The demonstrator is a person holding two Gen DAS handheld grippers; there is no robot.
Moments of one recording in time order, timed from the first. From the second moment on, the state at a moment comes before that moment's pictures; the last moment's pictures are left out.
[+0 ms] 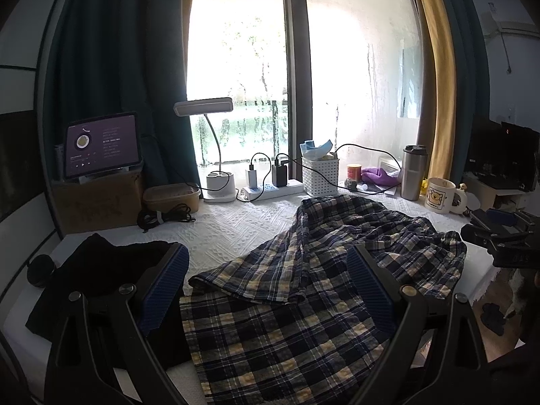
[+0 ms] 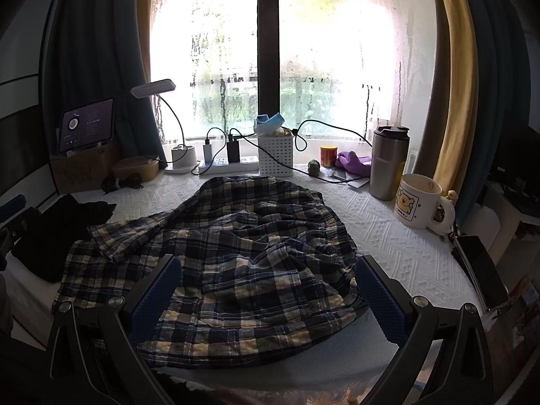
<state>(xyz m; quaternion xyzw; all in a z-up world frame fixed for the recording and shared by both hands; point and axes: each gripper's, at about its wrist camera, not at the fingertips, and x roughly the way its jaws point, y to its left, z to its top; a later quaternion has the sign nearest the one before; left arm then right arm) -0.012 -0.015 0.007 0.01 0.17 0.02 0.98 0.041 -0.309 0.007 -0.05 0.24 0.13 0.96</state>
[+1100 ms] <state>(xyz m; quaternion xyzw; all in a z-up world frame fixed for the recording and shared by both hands) 0.121 -0.031 -0.083 0.10 0.36 -0.01 0.93 0.161 -0.317 -0.022 -0.06 0.31 0.11 0.94</state>
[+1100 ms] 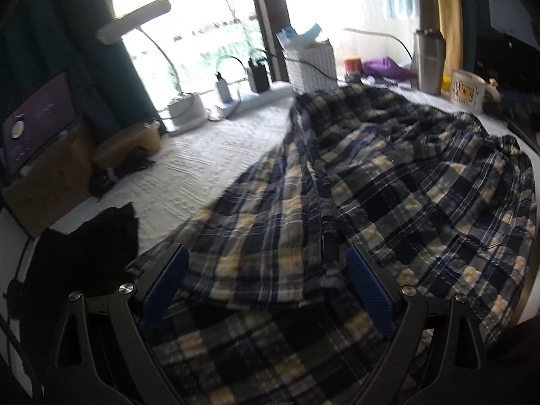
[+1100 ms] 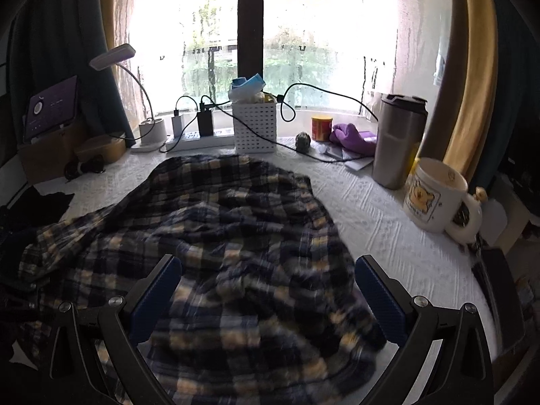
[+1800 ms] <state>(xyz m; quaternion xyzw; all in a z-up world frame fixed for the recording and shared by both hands) 0.167 0.007 -0.098 0.00 0.43 -0.05 0.90 0.382 -0.333 -0.059 -0.06 0.45 0.18 0.87</state>
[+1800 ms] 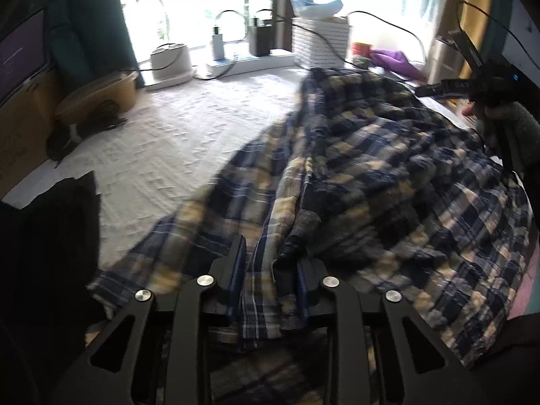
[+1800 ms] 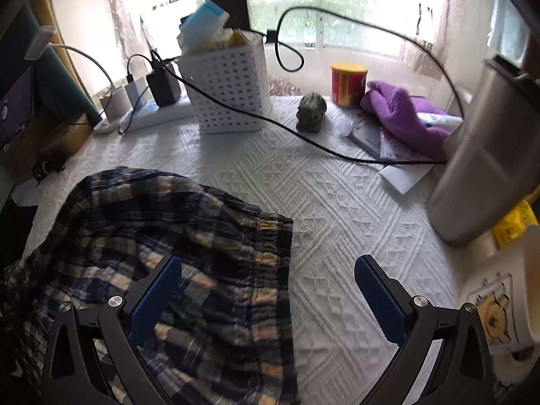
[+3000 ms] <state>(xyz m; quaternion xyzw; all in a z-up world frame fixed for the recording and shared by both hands) 0.307 0.080 0.021 0.03 0.25 0.02 0.97 0.390 -0.316 -0.005 -0.13 0.29 0.12 0.94</state>
